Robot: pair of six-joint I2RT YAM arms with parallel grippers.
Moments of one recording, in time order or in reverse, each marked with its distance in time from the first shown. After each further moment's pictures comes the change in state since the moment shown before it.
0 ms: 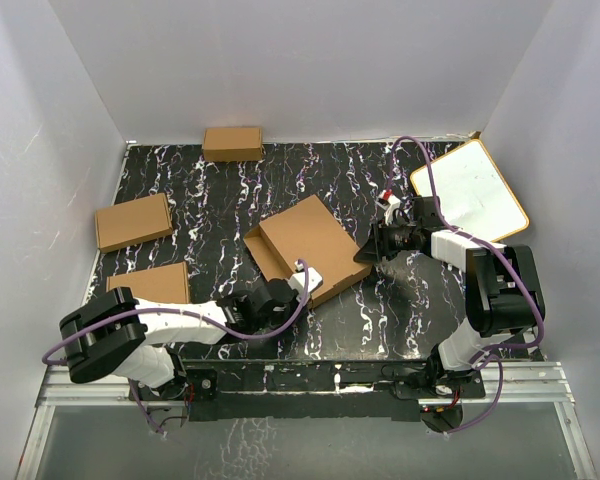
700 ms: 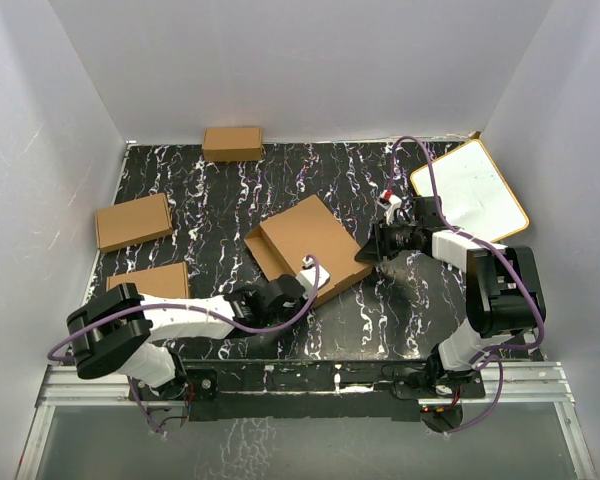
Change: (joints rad) left arm -0.005 0.050 0.105 -0.131 -0.028 -0.015; right arm -0.008 -0.007 -0.002 0.000 0.000 -0.012
